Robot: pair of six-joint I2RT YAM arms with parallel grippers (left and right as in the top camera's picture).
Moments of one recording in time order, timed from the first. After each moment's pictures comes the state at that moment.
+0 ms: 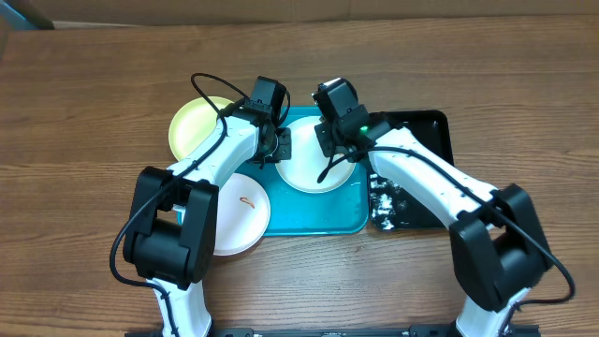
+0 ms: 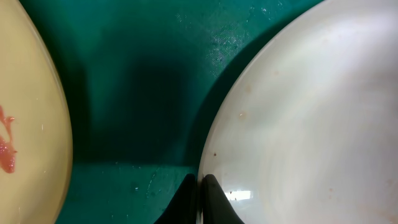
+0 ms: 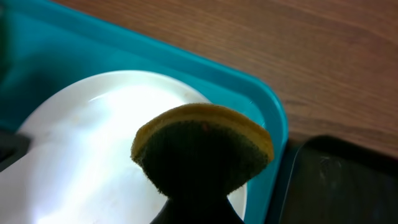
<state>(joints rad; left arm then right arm) -0.33 2.00 1.36 -0.67 0.02 -0.33 0.58 1.92 1.40 -0.50 0.22 0.17</state>
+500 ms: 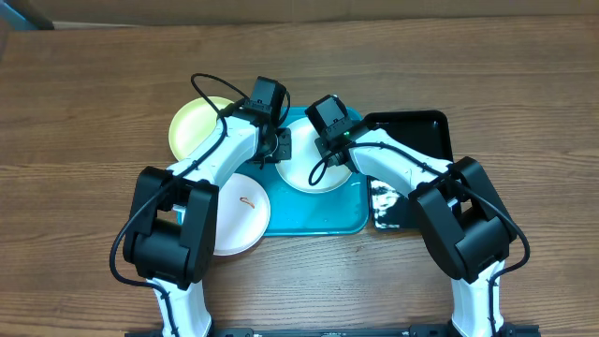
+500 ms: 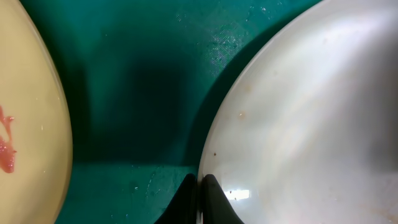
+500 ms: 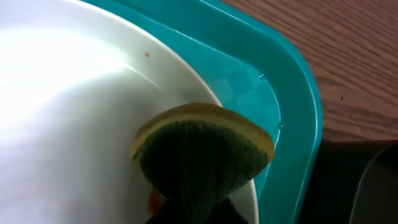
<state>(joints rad) -0.33 2.00 1.36 -0.67 0.03 -0.33 0.58 2.11 1.40 -0.47 0.32 0.12</state>
